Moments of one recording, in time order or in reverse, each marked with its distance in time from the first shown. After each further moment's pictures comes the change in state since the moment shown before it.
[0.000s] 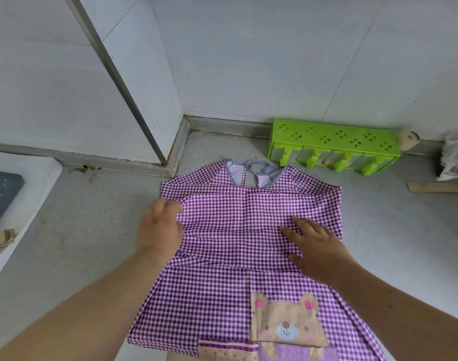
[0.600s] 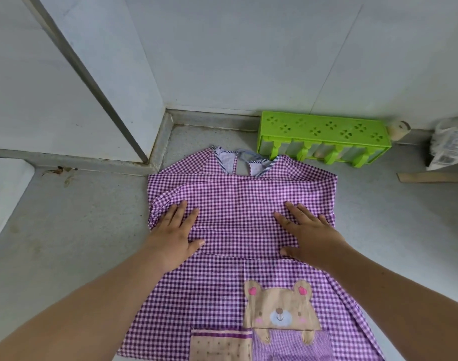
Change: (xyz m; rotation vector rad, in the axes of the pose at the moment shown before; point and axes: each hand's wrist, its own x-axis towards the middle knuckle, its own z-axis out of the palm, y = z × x) left_hand 0.012 0.019 0.036 0.307 -0.672 0.177; right_hand 0.025 0.024 -0.001 0.072 -0.101 0.023
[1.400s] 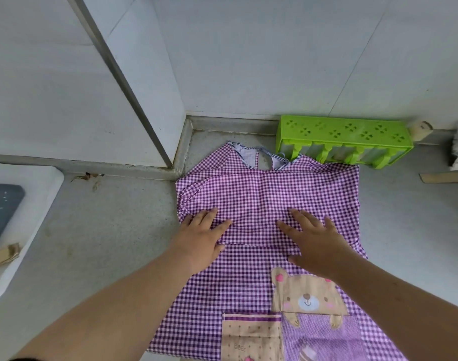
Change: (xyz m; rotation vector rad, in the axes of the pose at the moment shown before) left_hand -0.015 0.002 -0.016 0.142 0.096 0.174; right_hand -0.003 -0.058 -0.003 -0.130 0.005 -0.036
